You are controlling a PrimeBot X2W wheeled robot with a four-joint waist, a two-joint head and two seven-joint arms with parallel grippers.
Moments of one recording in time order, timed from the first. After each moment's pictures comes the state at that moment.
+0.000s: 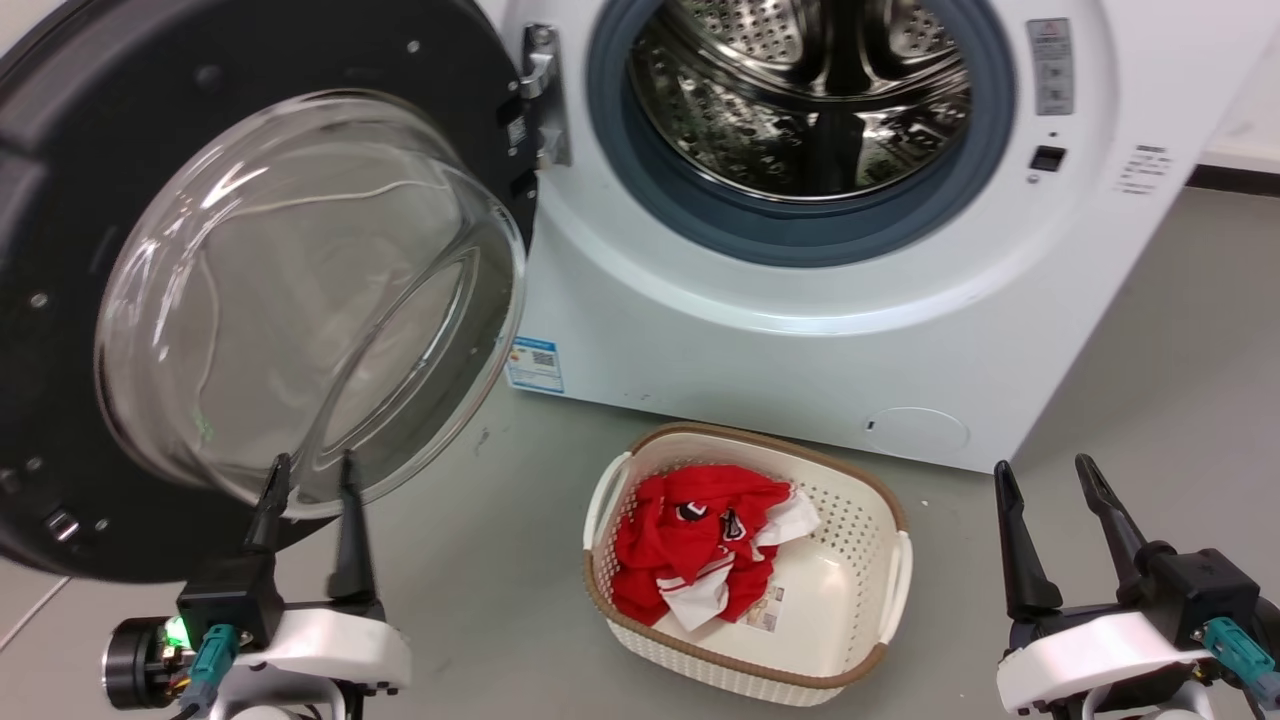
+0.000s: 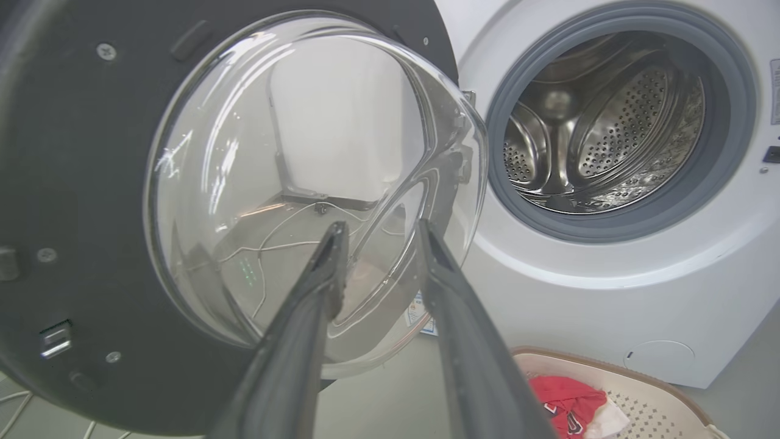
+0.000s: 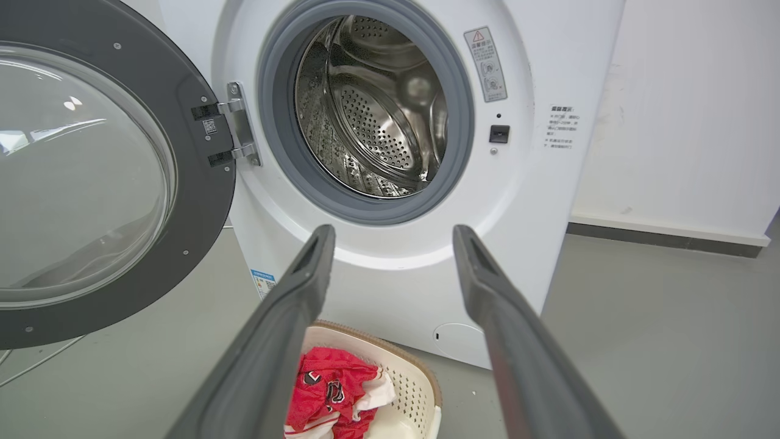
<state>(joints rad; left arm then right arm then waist) -0.04 0.25 -0.13 0.10 -0.27 0.17 -0.26 0.00 -0.05 -0.02 0.10 0.08 0.13 -0.22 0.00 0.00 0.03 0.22</state>
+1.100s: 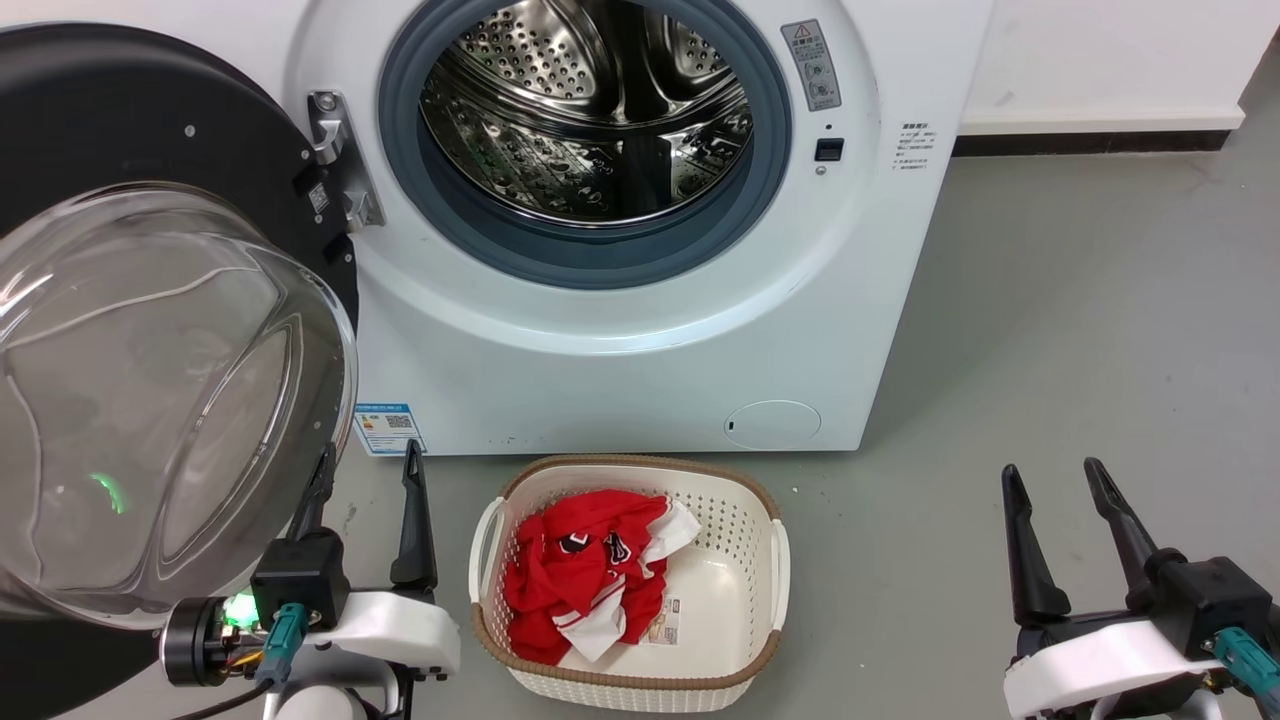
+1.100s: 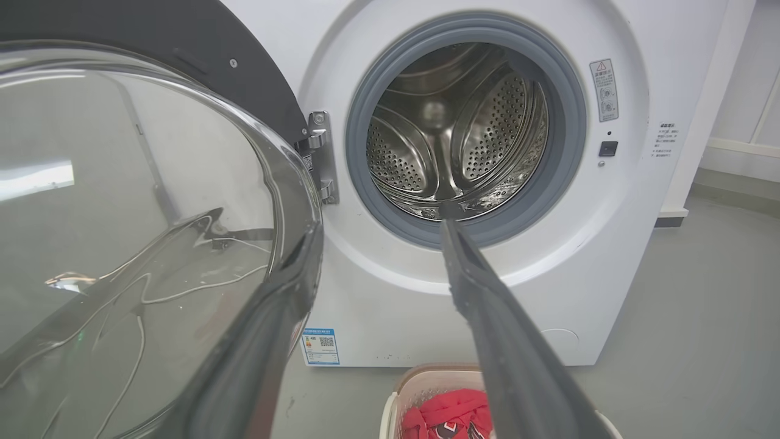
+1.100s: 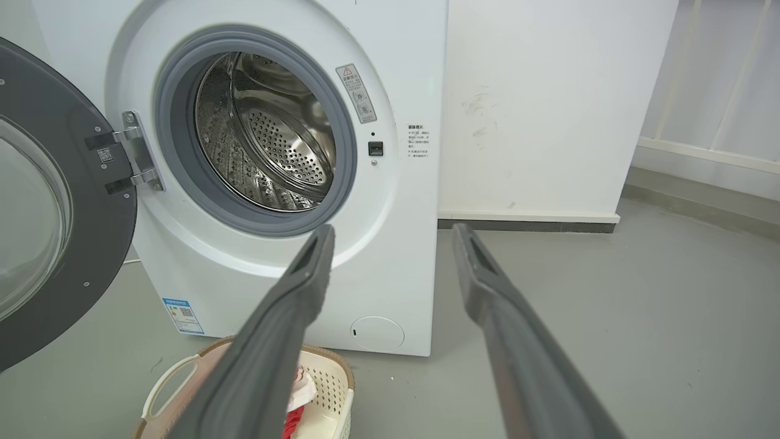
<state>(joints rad) -0.10 0.15 -0.14 0.18 -0.16 0.15 -0.26 0.03 -0.05 -0.03 0.05 0.07 0.13 -0.20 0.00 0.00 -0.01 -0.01</state>
